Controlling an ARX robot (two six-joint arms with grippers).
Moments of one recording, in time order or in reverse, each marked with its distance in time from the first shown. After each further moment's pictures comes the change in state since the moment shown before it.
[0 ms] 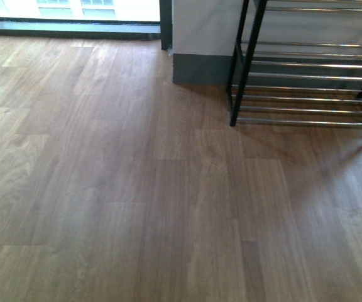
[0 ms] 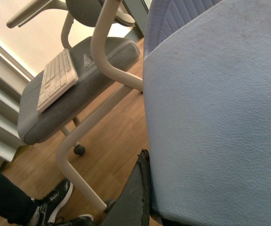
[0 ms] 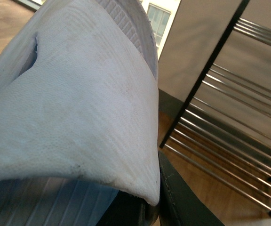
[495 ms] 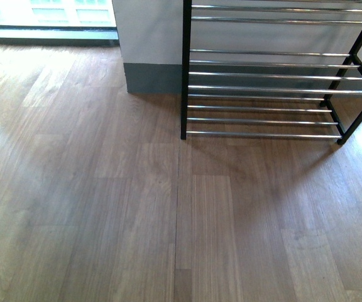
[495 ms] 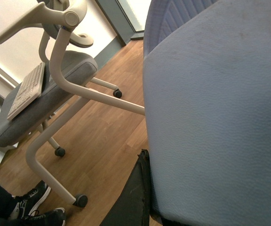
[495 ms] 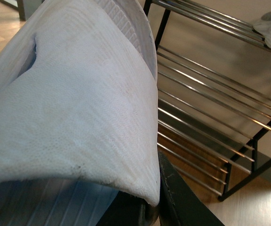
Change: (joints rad) left arm -0.004 -0.001 0.000 0.000 0.000 0.000; right arm -0.001 0.000 -0.004 0.000 0.002 0.002
